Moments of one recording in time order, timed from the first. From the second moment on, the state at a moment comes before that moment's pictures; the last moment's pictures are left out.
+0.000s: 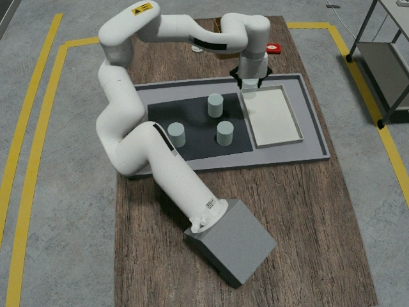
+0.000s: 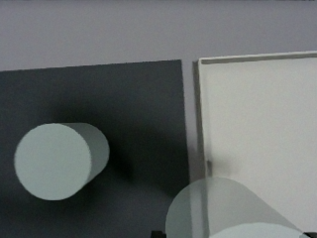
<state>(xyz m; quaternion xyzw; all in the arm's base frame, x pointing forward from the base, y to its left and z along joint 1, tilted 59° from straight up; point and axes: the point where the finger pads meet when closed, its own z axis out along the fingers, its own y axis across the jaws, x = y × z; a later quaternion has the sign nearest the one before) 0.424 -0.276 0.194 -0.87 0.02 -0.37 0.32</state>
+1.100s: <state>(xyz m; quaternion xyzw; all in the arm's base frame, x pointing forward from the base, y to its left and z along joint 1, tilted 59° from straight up) 0.436 -0.349 0.132 -0.87 0.02 -0.37 0.32</state>
